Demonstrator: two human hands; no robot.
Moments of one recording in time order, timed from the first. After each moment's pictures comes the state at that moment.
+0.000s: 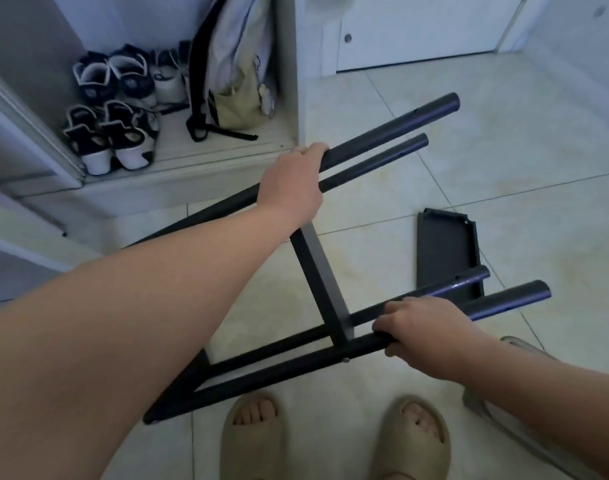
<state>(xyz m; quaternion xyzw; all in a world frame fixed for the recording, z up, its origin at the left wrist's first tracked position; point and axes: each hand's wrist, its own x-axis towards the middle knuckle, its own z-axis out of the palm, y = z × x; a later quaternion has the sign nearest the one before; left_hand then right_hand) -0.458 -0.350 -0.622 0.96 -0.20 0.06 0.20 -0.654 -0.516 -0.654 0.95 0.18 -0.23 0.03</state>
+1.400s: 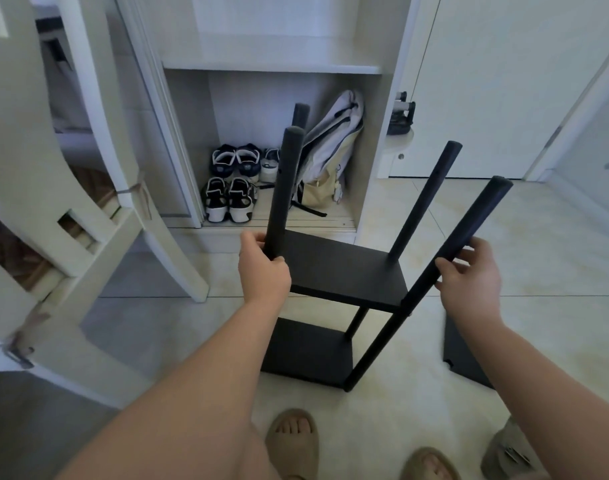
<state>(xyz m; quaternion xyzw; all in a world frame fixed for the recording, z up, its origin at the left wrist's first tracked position) -0.605 -0.182 -0.536 0.79 0.16 0.17 0.57 -0.637 -0.456 -0.522 0.78 -0.19 0.21 -0.56</state>
